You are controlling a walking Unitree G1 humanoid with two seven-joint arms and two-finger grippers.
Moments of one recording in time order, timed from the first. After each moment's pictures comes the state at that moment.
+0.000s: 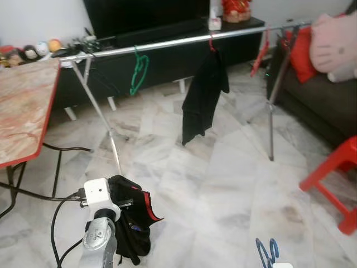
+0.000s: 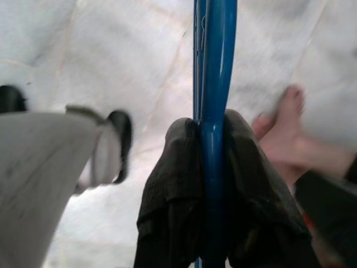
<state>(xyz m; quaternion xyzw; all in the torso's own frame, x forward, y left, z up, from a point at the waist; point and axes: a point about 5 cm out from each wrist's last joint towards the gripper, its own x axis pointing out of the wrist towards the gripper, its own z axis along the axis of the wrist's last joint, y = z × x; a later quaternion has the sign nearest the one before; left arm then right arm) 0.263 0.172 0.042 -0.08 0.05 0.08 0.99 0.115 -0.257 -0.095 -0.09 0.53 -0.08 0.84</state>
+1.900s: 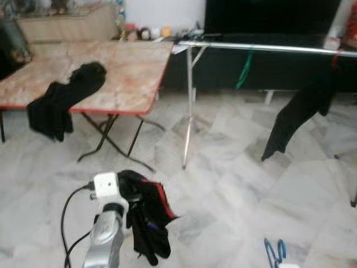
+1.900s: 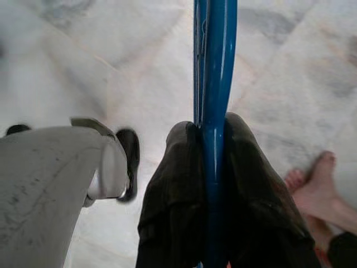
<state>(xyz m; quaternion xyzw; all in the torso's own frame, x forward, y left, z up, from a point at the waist) 0.271 0.179 0.047 -0.06 0.04 0.06 1.00 0.120 -0.248 -0.096 -0.06 0.51 -0.10 0.85</state>
